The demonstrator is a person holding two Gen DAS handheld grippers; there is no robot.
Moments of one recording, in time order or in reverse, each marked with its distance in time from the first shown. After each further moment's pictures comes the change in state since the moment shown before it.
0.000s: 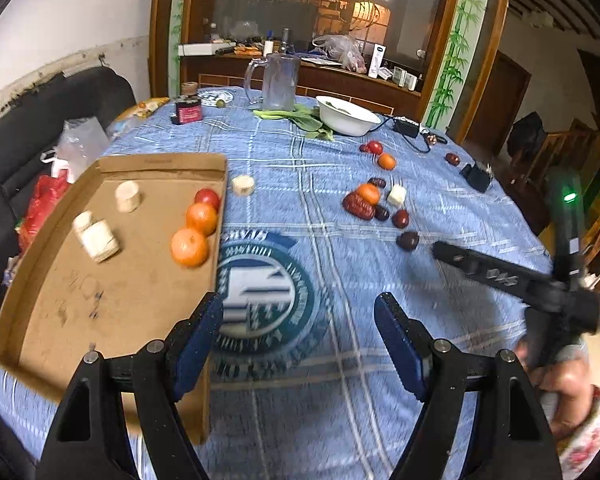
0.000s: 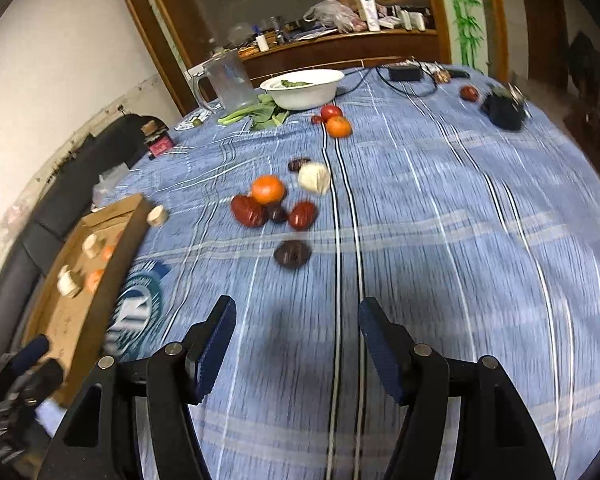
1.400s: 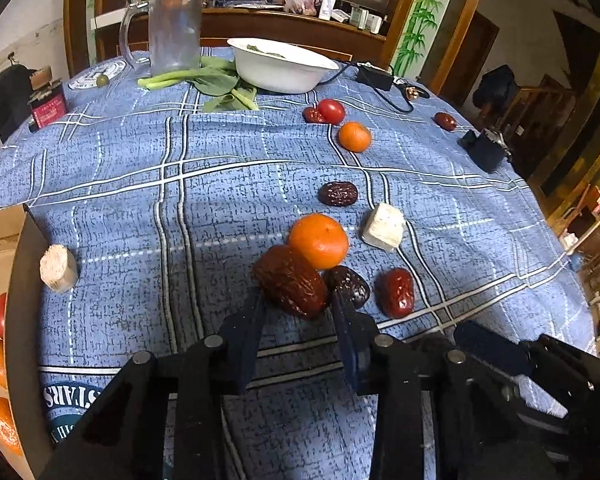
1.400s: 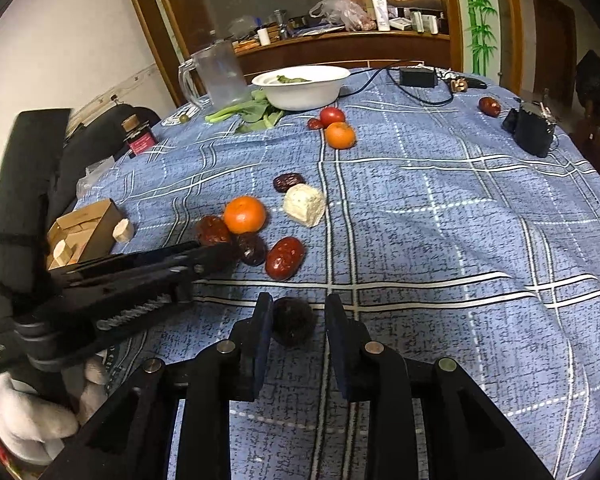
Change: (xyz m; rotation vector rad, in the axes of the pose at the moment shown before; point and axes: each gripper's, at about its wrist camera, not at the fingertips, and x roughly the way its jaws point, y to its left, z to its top) left arm 0.191 -0.069 0.077 0.122 0.161 -0.116; right arm 0.037 -0.008 0.020 -0.035 0.014 -0.001
